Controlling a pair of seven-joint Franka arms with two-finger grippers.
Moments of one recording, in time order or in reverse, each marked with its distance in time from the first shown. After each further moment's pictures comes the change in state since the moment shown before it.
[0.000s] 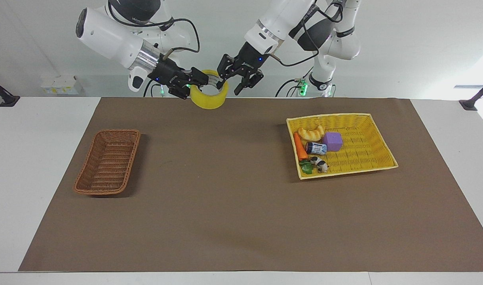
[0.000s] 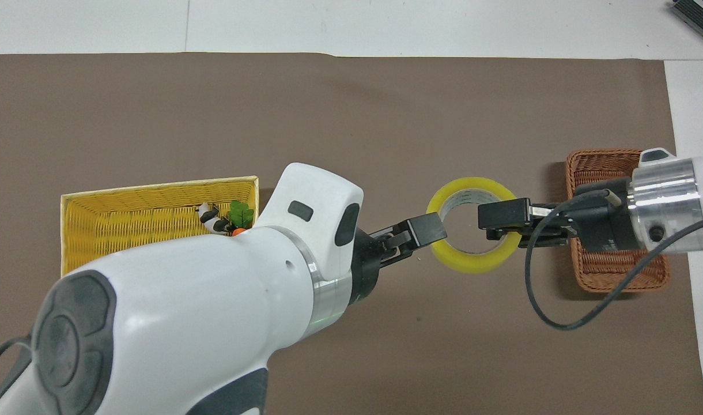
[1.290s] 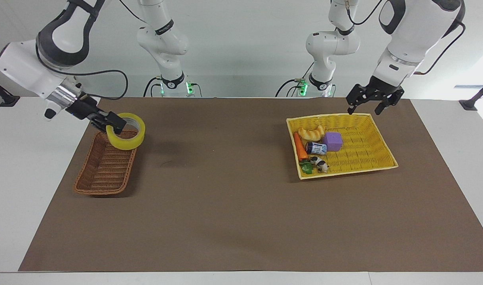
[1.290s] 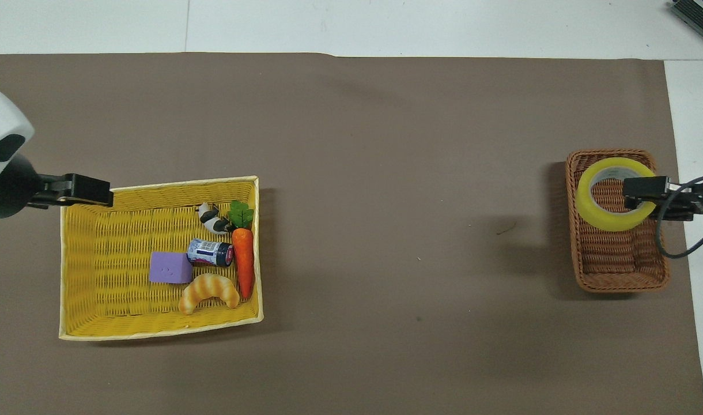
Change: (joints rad) left arm 0.629 -0.006 0.032 0.023 0.393 -0.507 0.922; right arm -0.439 0.231 -0.014 -0.010 -0.217 0.131 -0.361
